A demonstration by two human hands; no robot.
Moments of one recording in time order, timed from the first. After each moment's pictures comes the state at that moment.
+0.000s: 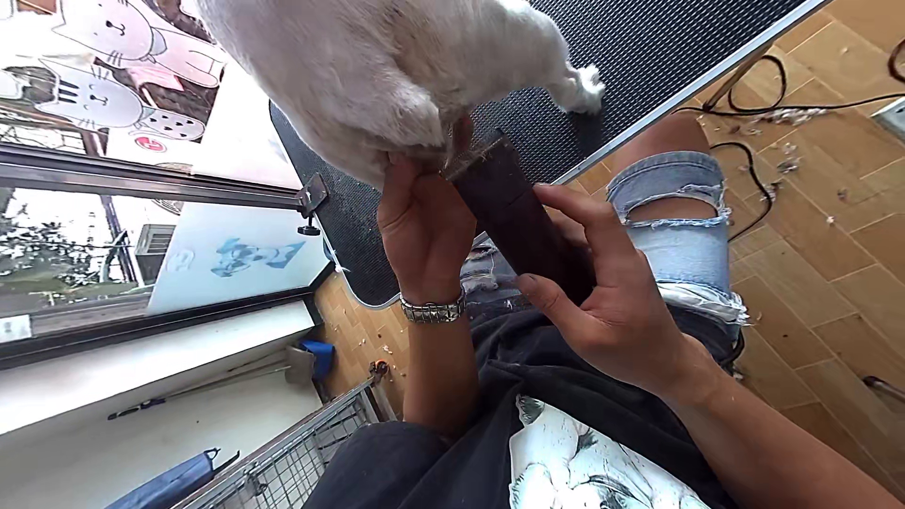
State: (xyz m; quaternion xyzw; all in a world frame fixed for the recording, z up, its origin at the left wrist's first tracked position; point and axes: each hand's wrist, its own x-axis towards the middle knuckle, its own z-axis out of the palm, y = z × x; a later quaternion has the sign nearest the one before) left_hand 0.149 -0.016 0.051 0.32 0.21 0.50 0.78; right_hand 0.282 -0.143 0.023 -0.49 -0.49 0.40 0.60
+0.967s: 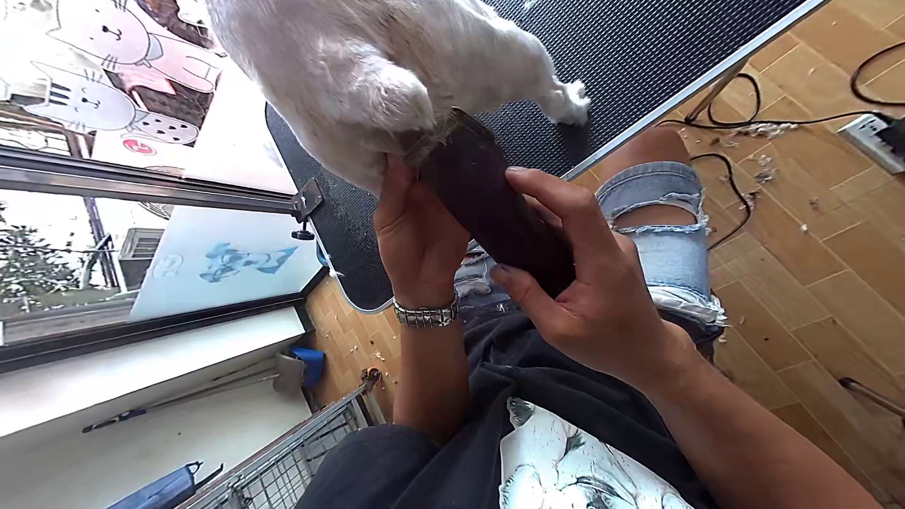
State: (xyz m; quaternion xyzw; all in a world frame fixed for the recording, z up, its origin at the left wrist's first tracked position) left_hand 0.150 -0.020 0.057 0.28 0.21 0.48 0.81; right_hand 0.285 -0.129 0.040 -0.51 -0.54 0.30 0.60
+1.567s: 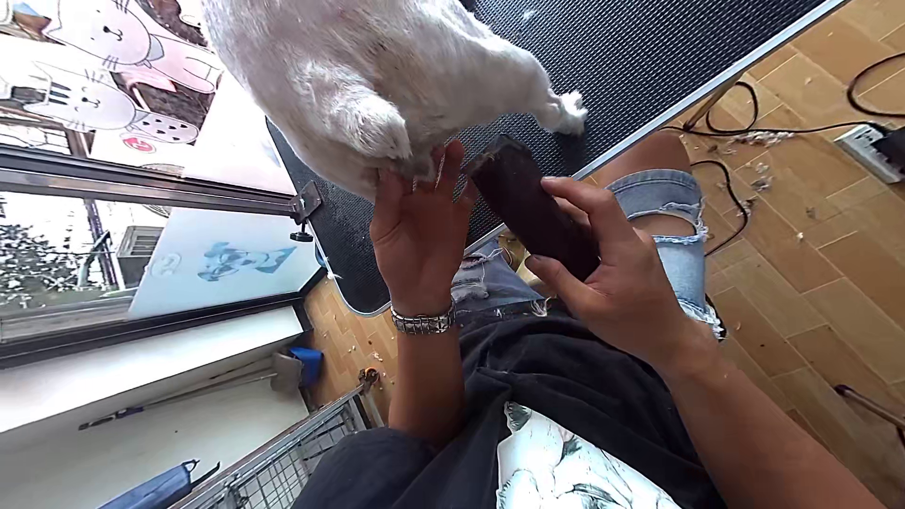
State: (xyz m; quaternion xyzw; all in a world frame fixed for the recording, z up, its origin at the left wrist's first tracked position) left_hand 0.156 -0.006 0.052 0.23 0.23 0.52 0.79; right_hand 0.311 -0.132 0.010 -0.57 -0.53 0.33 0.54
